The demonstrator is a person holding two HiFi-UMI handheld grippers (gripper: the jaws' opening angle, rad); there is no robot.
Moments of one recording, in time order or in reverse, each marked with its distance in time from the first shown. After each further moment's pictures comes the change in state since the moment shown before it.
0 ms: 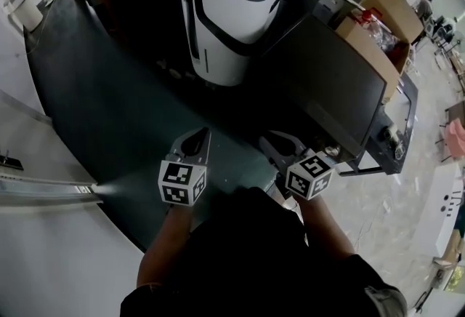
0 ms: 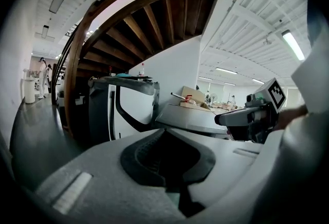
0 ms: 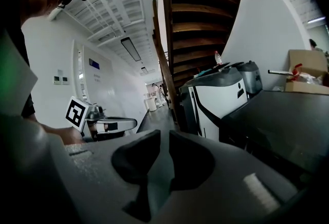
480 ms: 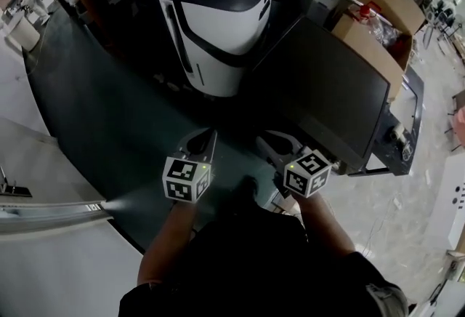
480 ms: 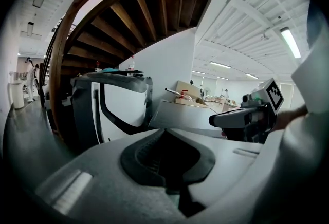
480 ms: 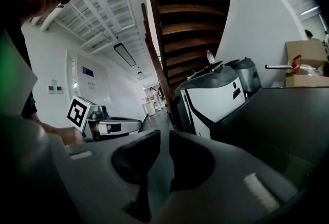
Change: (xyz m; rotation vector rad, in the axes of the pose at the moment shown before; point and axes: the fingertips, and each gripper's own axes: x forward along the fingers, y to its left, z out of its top) left arm 0.111 -0.006 0.035 0.055 0.059 -0.075; right arm 0.031 -0.089 0.030 0.059 -0.038 0.005
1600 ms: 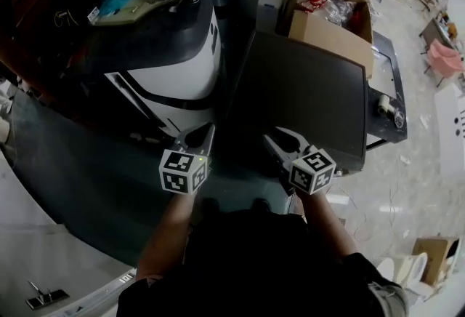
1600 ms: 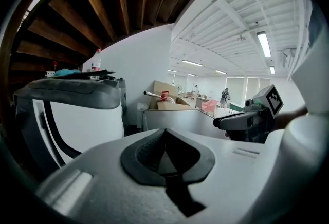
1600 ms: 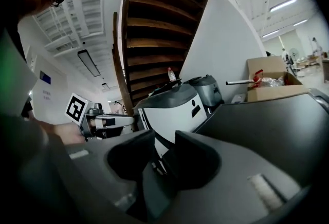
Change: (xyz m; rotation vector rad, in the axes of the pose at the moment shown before) left arm 0.197 0.042 0.105 0.148 0.020 -0.344; right arm 0.026 -0.162 0.075 0.127 -0.183 -0.383
